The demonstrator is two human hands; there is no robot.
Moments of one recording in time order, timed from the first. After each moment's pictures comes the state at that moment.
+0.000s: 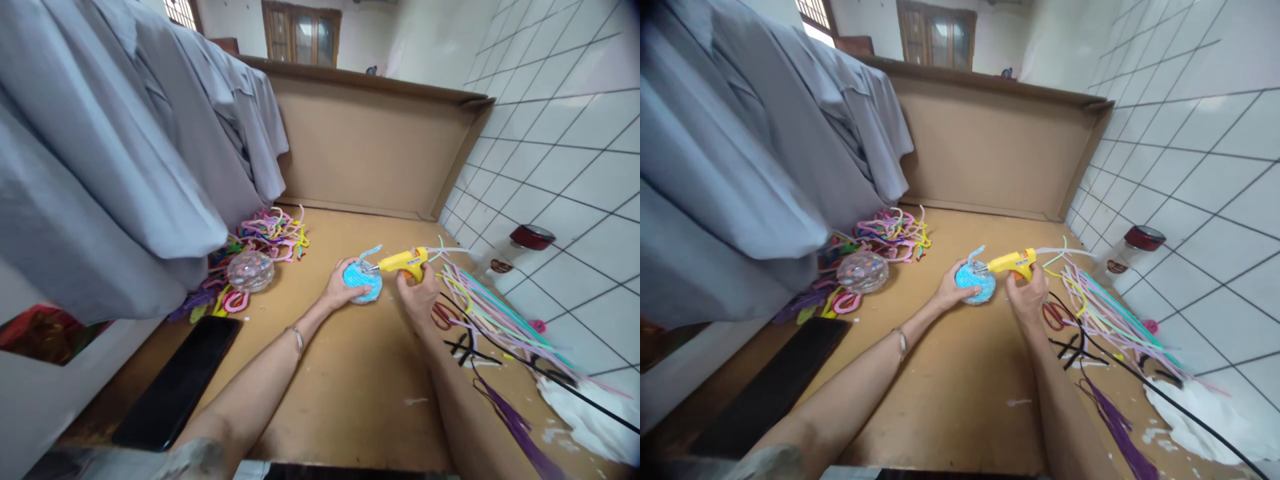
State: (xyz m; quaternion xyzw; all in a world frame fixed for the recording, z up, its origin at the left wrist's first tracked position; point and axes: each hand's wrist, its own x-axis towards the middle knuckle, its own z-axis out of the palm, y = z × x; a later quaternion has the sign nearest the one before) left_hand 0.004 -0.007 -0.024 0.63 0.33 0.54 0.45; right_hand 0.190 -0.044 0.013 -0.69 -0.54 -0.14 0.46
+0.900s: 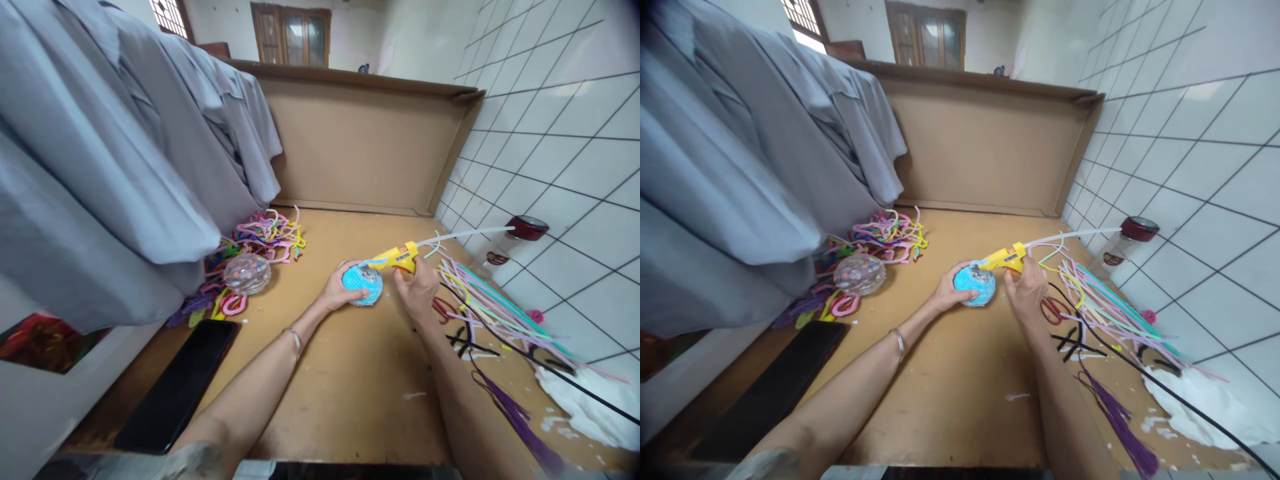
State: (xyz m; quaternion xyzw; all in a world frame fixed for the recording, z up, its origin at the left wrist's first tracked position) left_hand 0.002 -0.012 -0.017 0.69 0.29 0.51 0.43; right_hand 0.200 -0.051 0.019 -0.65 -0.62 -0.18 0.41
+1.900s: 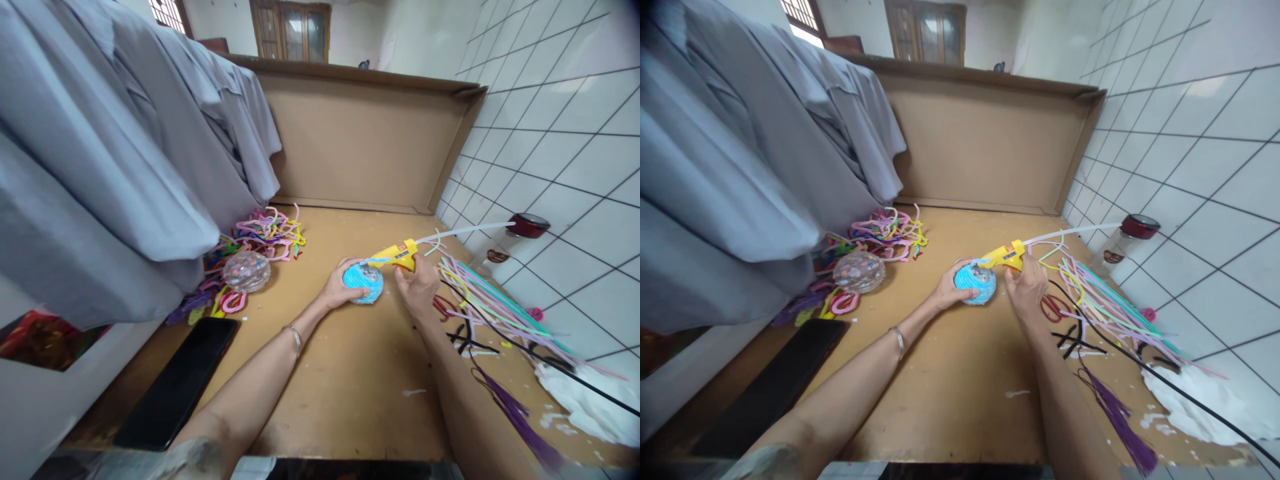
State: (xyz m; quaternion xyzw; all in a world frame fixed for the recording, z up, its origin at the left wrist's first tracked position) left_hand 0.003 -0.013 -0.015 0.69 0.28 0.51 0.42; right_hand 0.199 -0.053 0.021 -0.64 -0.62 -0.19 0.41
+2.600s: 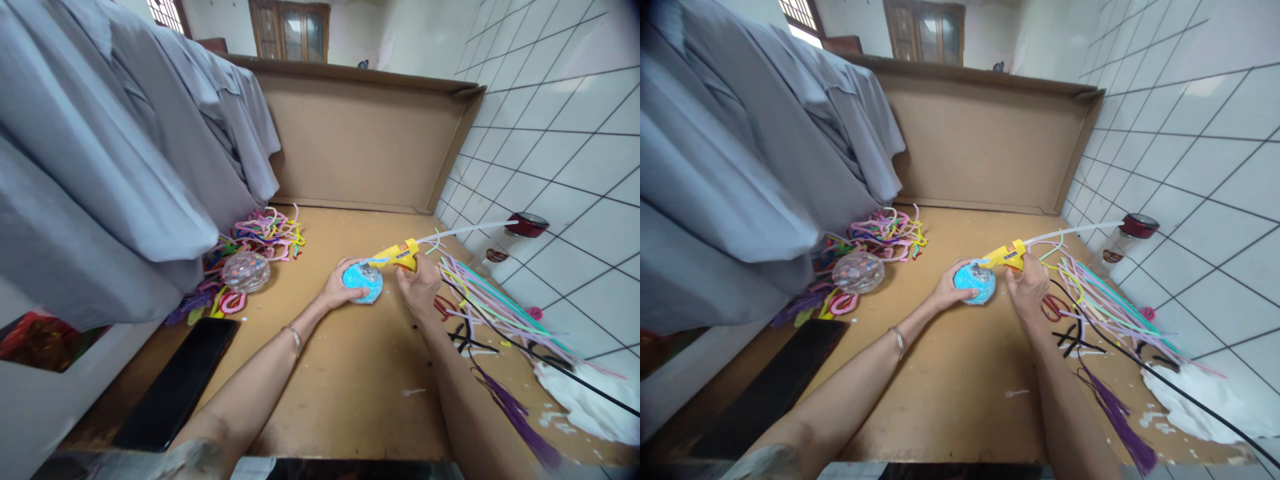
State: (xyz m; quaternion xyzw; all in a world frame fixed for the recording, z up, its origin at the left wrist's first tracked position) left_hand 0.003 -0.015 -0.013 0.70 0.28 0.51 0.42; right_hand 0.204 -0.051 0.021 -0.59 -0.62 -0.24 0.46
